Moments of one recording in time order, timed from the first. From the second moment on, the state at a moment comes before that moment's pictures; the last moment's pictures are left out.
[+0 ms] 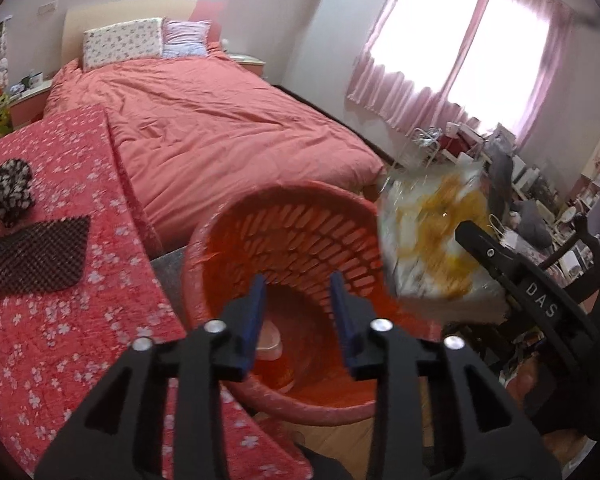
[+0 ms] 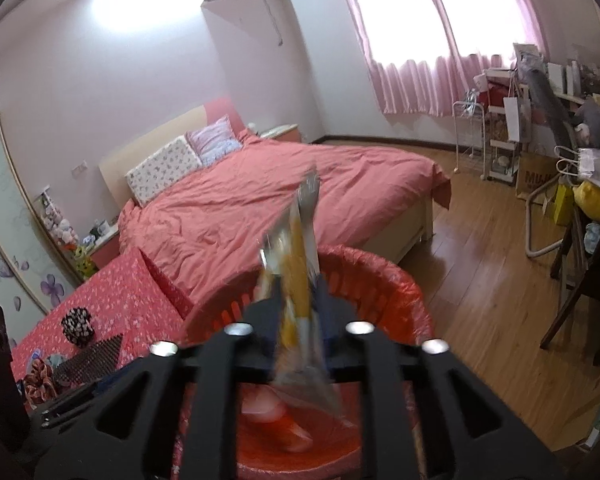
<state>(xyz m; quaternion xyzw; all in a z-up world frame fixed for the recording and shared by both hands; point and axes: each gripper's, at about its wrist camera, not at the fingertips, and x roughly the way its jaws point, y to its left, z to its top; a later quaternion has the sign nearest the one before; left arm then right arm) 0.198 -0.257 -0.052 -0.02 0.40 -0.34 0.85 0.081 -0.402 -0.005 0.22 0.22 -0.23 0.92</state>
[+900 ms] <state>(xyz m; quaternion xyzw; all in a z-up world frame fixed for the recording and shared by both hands) 0.182 -0.048 -0.023 -0.01 0.36 -0.13 0.93 0.097 -0.316 0.019 0.15 0.25 -0.17 0.94</state>
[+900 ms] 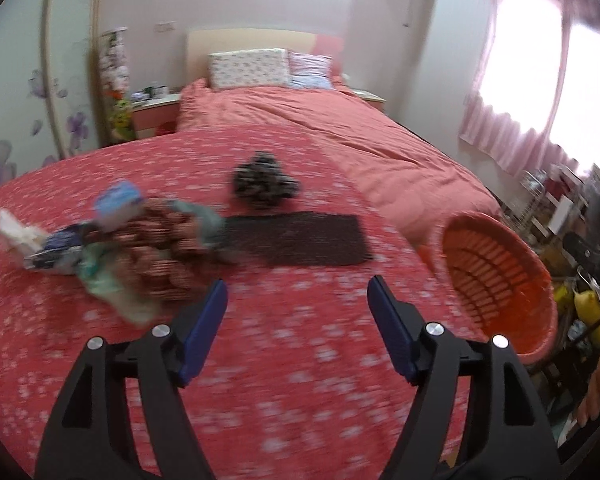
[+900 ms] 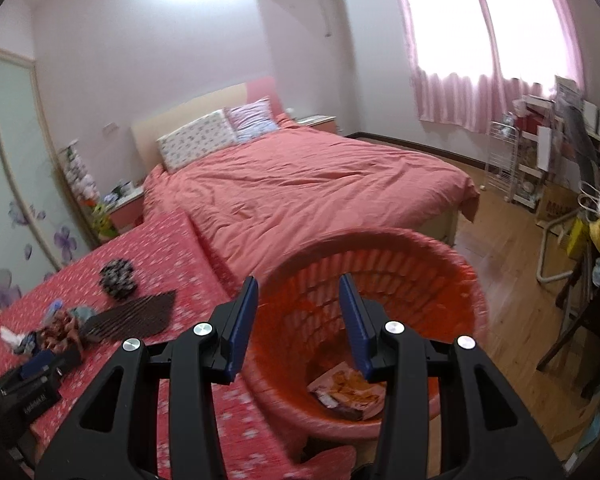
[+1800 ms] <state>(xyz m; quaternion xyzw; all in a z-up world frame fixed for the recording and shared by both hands) 0.285 0.223 -0.051 -0.13 0.40 0.09 0.90 0.172 -0.145 -0.008 0.05 0.33 -0.03 0.94</state>
